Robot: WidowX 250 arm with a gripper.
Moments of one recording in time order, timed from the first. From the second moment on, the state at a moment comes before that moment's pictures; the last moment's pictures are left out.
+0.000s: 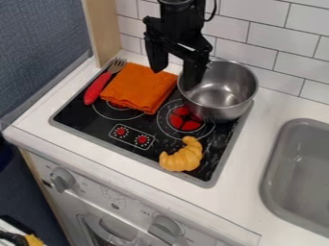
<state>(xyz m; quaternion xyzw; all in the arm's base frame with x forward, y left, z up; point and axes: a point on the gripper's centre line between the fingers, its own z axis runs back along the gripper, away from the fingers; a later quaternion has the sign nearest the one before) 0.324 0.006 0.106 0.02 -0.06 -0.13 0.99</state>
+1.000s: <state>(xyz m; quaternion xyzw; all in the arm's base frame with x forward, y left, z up) 0.273 -0.036 0.026 0.00 0.00 -0.19 0.98</state>
